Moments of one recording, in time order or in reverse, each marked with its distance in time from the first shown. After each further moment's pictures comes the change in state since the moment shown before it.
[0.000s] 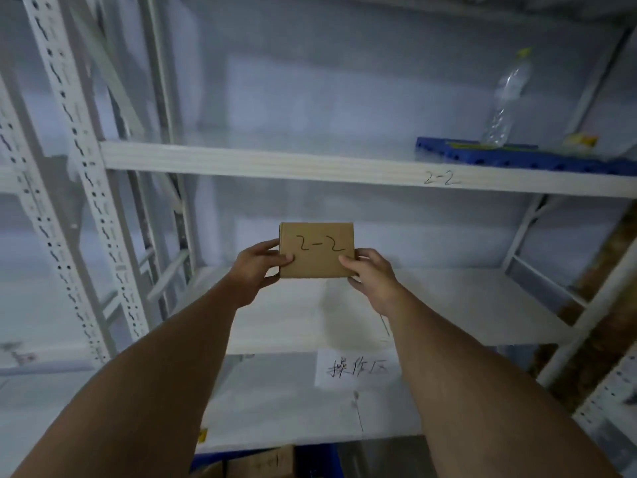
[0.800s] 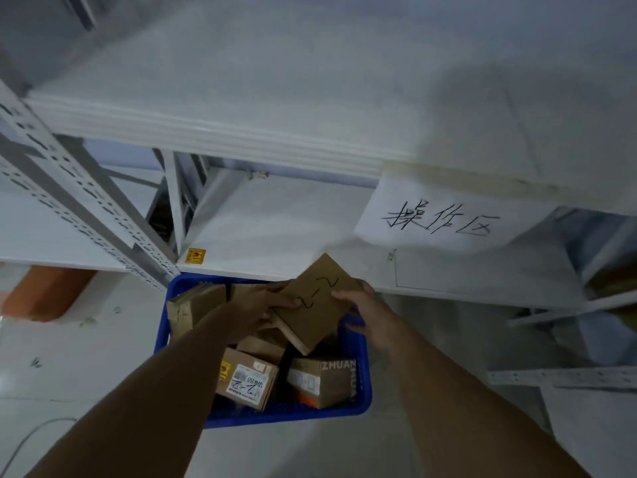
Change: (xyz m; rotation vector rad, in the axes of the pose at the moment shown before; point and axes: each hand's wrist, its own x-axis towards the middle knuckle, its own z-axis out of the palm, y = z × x) left_hand 0.020 -0.524 -0.072 -0.085 -0.119 -0.816; right_hand 0.082 0.524 -0.005 -0.149 -0.173 0.800
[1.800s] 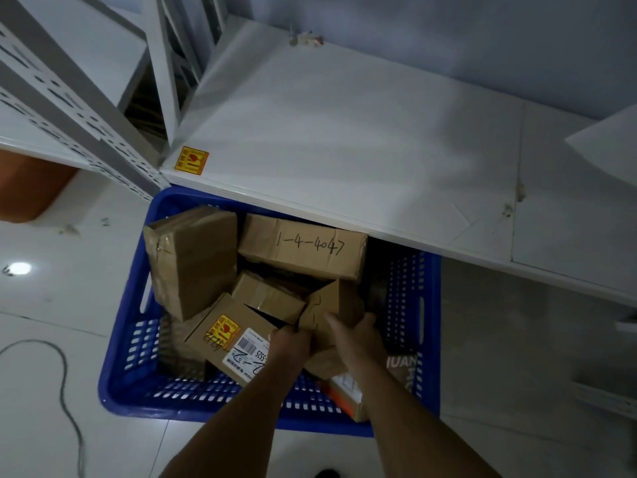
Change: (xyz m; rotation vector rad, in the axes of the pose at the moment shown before) left_hand 0.233 -0.290 -0.040 0.029 0.559 -0.351; right_hand 0.229 0.226 0.079 -0.647 0.249 0.215
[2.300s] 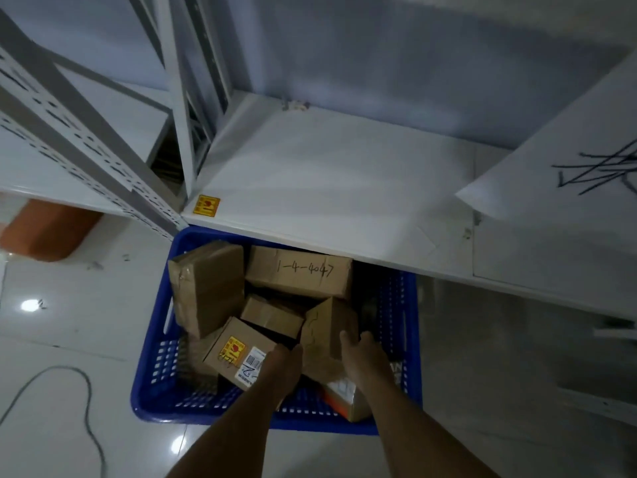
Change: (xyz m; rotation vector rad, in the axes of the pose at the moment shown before) left_hand -0.062 0.017 -0.032 0.368 -0.024 0.113; right_hand -0.058 -0.006 -0.054 -0.183 -0.039 -0.032
